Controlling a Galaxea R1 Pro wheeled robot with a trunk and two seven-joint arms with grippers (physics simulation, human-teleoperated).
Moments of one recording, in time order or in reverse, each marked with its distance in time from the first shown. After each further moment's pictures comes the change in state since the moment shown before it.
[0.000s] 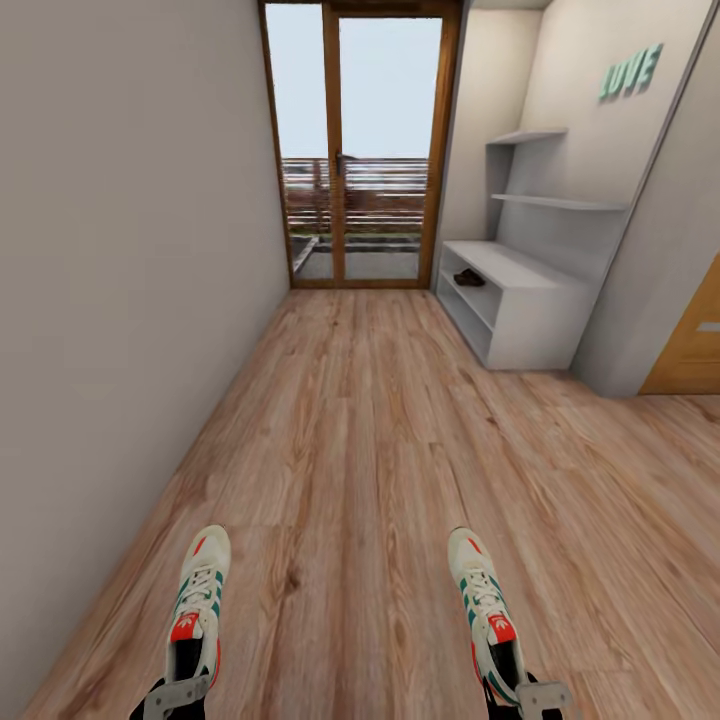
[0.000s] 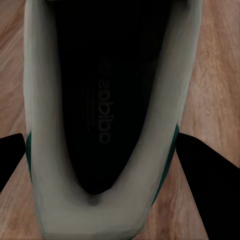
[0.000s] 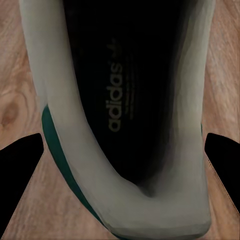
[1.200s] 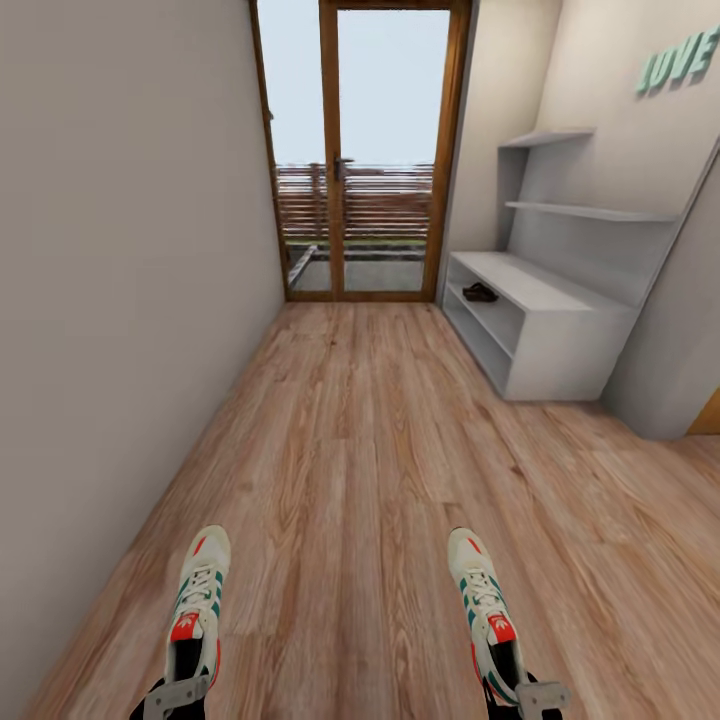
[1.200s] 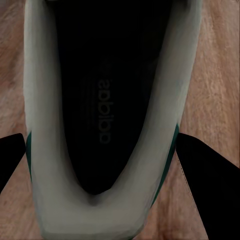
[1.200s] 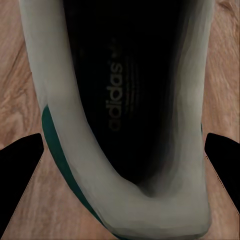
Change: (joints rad) left arm 0.000 0.000 0.000 0.000 0.001 0.000 0.000; right arm 0.000 0.000 0.001 0.000 0.000 -0.001 0.000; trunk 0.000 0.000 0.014
